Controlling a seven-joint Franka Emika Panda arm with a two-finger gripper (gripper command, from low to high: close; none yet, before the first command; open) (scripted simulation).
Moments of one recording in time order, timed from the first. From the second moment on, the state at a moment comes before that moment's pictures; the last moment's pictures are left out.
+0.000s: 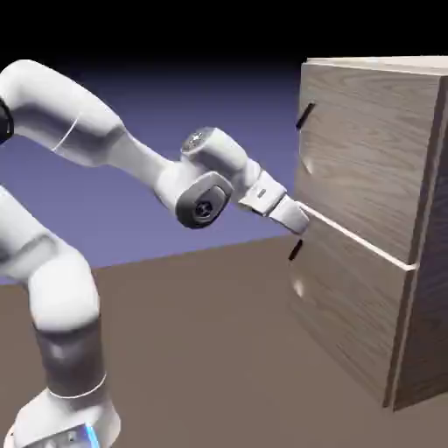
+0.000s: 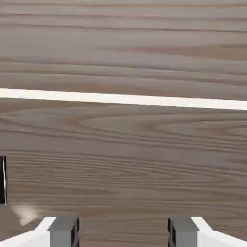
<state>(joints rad) -0.03 -0.59 0.05 -2.79 0.12 3.03 0.67</state>
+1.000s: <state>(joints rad) -0.55 -0.86 0.64 -2.51 1.42 3.00 -0.13</state>
